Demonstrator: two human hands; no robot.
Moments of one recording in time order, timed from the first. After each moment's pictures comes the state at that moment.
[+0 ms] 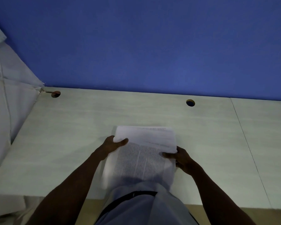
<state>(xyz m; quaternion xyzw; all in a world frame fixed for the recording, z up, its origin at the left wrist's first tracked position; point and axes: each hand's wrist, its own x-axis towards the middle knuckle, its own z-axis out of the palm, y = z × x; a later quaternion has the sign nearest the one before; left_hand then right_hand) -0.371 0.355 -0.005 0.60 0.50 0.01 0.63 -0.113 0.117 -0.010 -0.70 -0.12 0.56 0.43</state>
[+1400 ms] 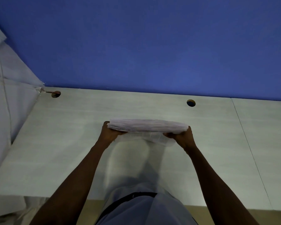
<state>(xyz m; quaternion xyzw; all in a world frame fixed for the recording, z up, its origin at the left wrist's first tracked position) -0.348 0.375 0.048 0.62 0.50 0.17 0.57 -0.087 0.171 0.047 -0.77 -0.28 0.30 0.48</state>
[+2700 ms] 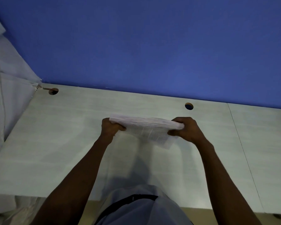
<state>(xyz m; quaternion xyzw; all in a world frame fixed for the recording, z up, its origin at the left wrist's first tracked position) -0.328 0.384 0.042 0.52 0.55 0.23 0.61 -0.063 0.185 0.110 -0.82 -0.44 0.27 0.27</state>
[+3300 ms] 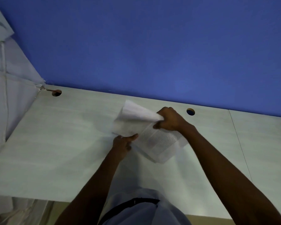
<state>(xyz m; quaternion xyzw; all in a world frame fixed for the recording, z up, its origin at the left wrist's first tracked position) -0.319 0.331 0.025 0.27 0.54 0.18 0.77 -0.093 0.275 0.142 -0.78 -0.55 0.25 0.11</state>
